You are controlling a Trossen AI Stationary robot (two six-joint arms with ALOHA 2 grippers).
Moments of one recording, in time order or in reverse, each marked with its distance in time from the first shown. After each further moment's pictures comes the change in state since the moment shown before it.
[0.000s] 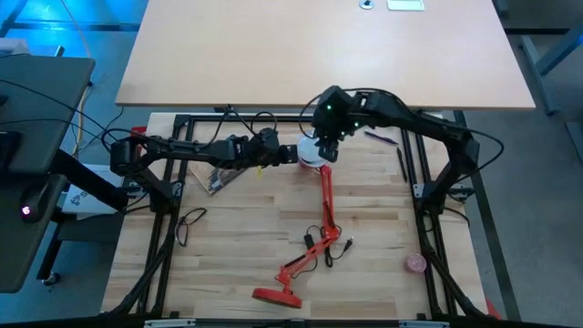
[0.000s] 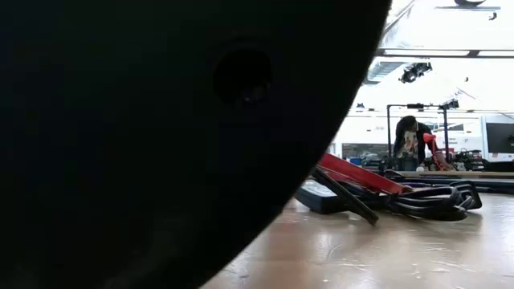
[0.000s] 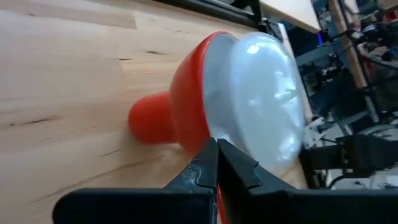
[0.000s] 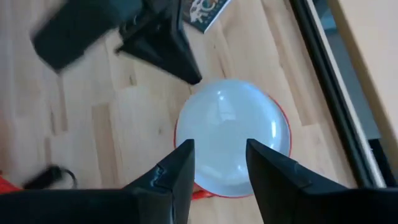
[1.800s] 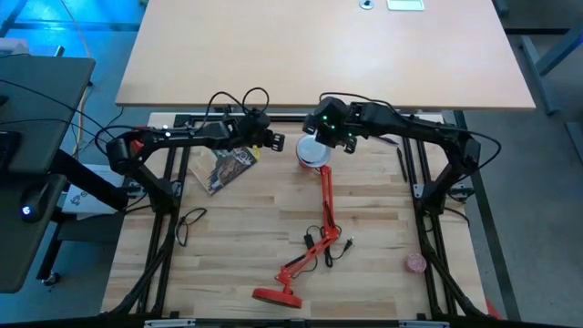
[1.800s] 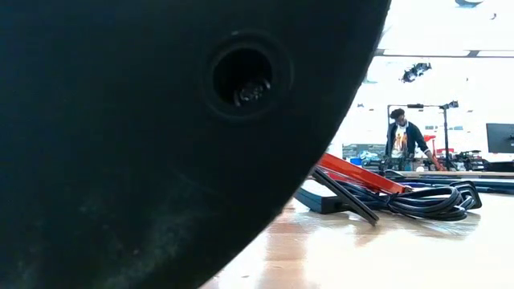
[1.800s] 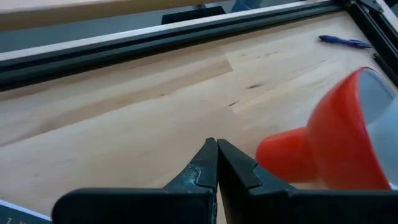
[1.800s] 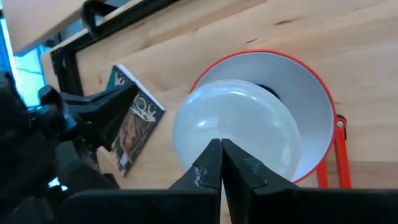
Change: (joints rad) left arm 0.224 -0.021 0.001 -0.191 0.025 0.458; right arm 0.017 -0.005 -0.154 0.170 0.166 1.551
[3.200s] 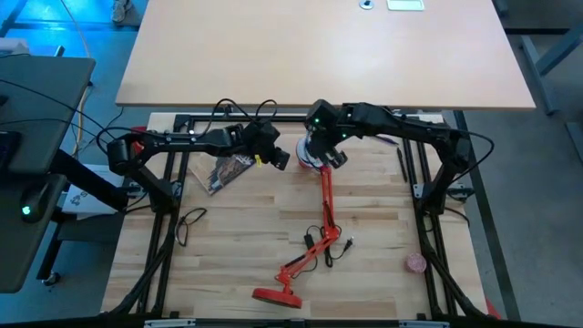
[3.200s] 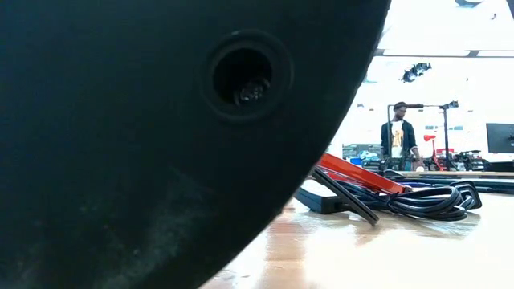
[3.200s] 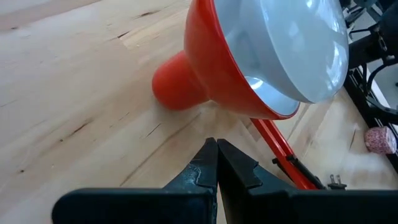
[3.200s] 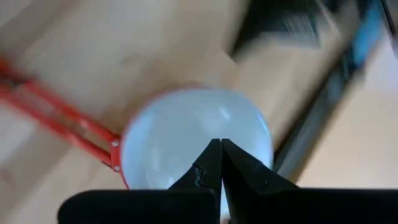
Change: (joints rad) left arm -0.086 -0.001 0.000 0.026 0.317 -0.003; right arm 0.022 0.073 0.092 -0.084 -0.115 -2.561
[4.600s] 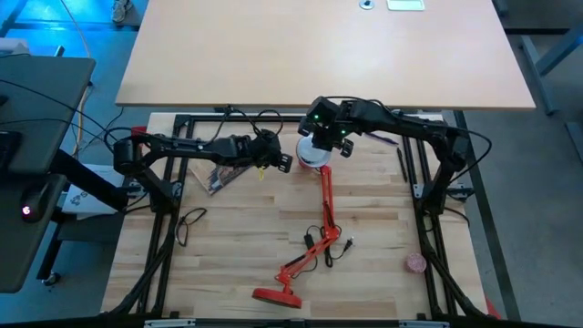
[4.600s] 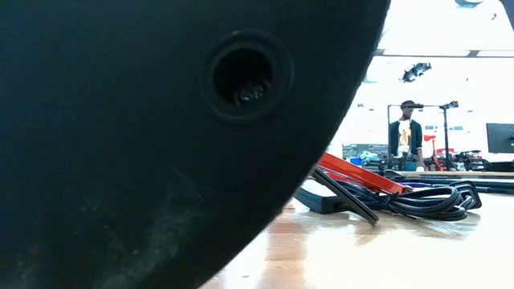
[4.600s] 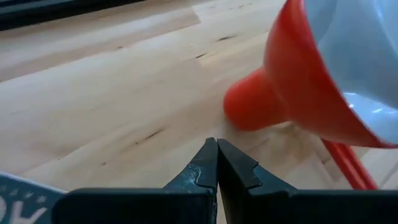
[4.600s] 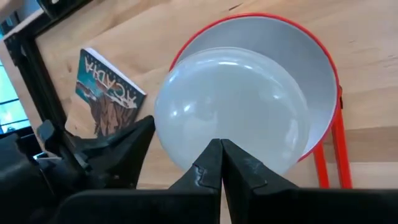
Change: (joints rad) left arm -0.100 0.044 0.000 -0.052 -0.407 -0.087; right arm -0.042 0.027 -0.003 -0.018 0.008 2.633
